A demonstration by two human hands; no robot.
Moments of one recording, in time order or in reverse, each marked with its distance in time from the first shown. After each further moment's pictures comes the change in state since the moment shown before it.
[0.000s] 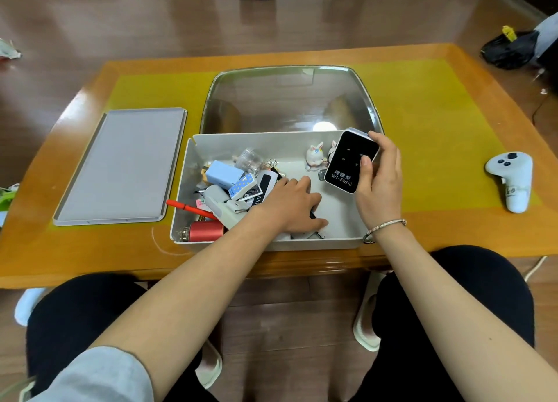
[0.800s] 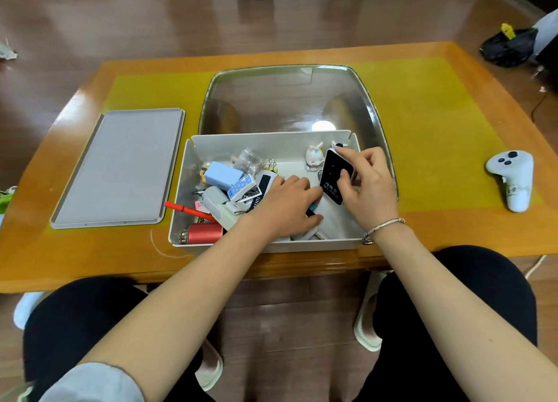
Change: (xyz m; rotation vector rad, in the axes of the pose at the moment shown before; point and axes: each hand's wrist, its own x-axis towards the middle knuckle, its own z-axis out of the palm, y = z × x) left_hand -0.010 -0.004 0.000 -0.053 0.201 0.068; right_hand -0.001 -0.003 0.001 -0.180 -0.204 -0.134
